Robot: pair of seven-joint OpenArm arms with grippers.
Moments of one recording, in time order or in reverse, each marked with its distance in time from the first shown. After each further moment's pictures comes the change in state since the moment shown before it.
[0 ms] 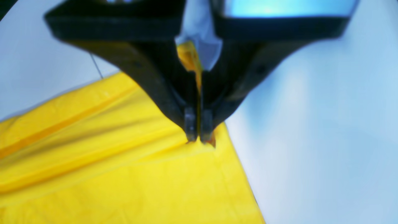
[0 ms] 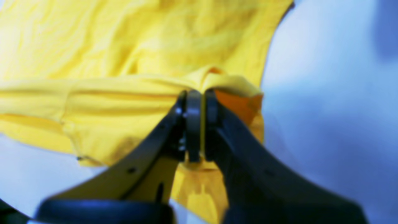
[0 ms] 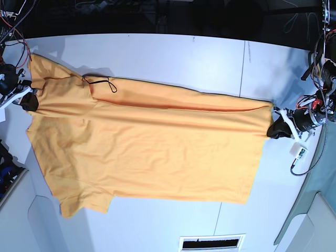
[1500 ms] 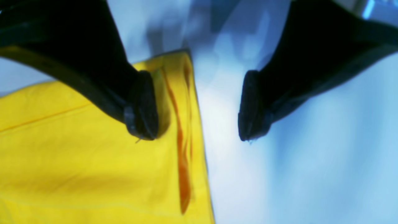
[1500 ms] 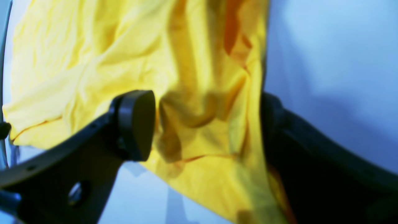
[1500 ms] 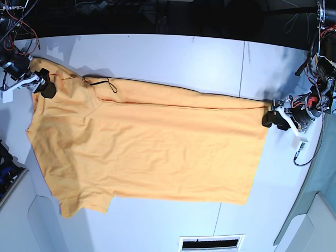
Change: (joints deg) left arm 0.1 1.9 -0.4 -4.4 -4.6 8.0 6.5; right arm -1.9 -1.0 -1.7 -12.7 7.6 -0.7 3.0
